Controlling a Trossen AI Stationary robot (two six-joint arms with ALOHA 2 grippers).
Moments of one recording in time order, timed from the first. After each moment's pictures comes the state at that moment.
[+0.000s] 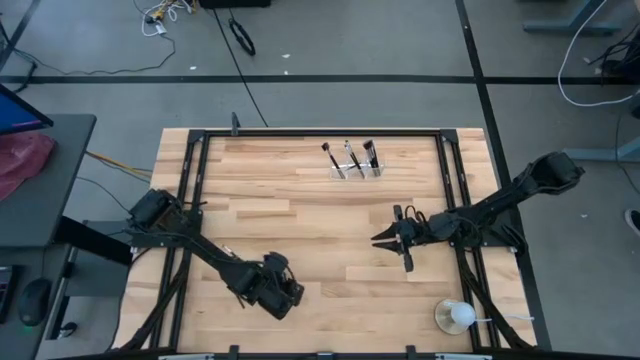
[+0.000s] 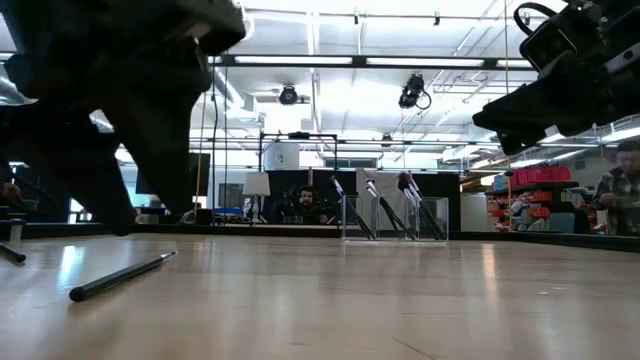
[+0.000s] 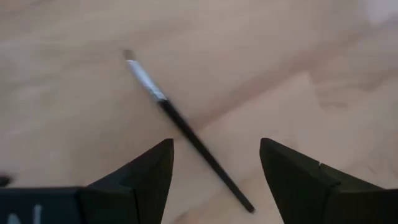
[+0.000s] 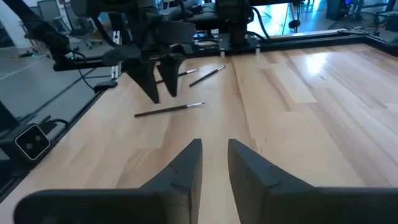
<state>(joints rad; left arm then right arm) -0.61 1.86 1.19 -0.60 -0.36 -1.71 0.38 1.13 0.14 0.77 0.25 0.17</state>
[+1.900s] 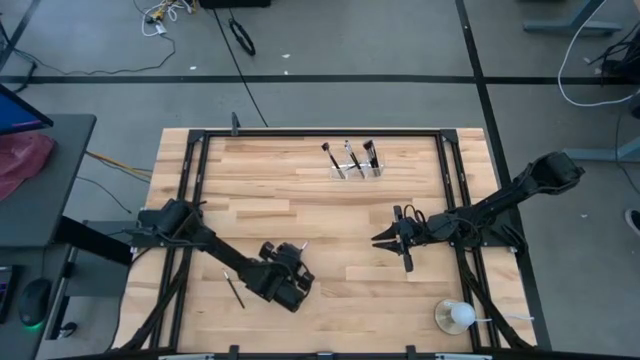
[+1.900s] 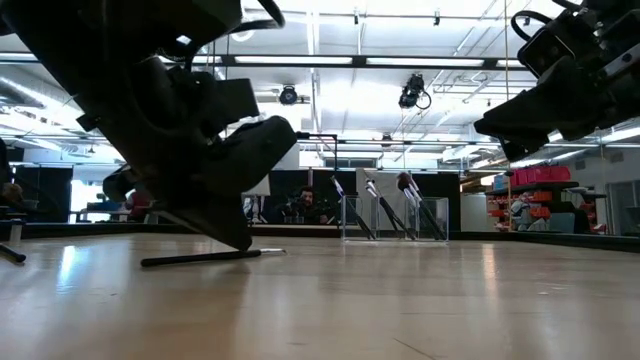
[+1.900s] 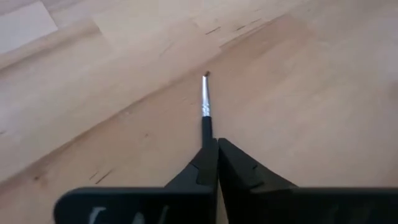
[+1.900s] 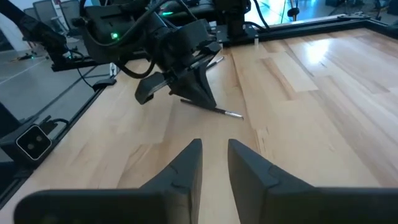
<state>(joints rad) -0.54 2.03 1.18 -0.53 -0.79 -1.42 0.38 1.13 0.14 0.75 0.25 0.23</state>
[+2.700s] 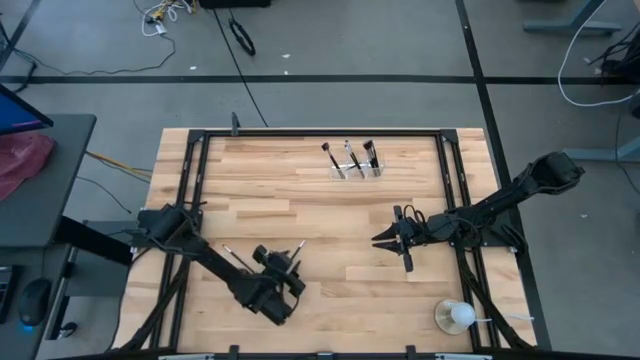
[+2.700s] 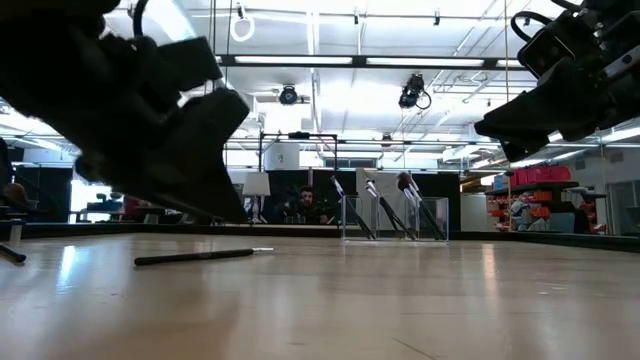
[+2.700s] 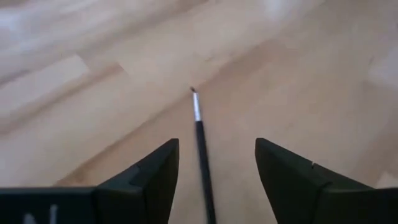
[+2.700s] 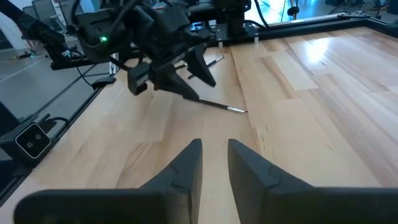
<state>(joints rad) -0.65 2.03 1.16 -0.60 -0.99 -1.45 0.38 1.13 0.14 0.74 0.25 0.23</state>
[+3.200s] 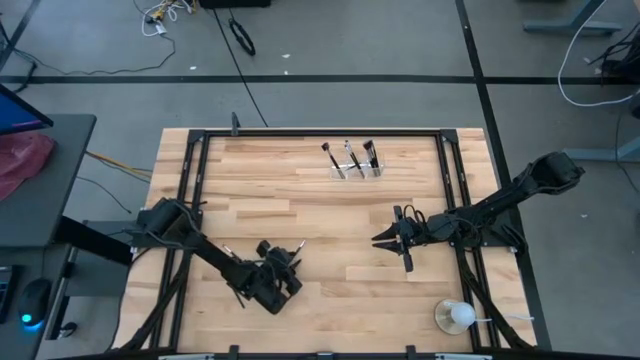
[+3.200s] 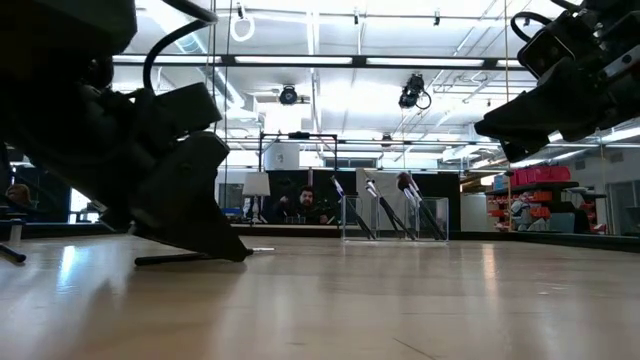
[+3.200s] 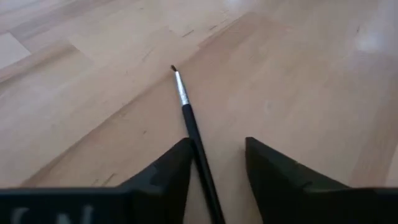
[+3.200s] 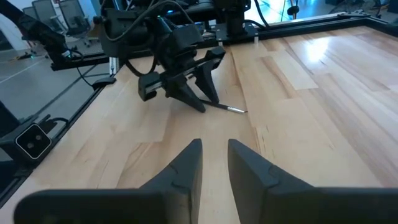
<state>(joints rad) -0.59 2.02 0.90 -0.17 -0.88 -1.21 0.38 1.13 0.14 0.74 0.26 0.23</state>
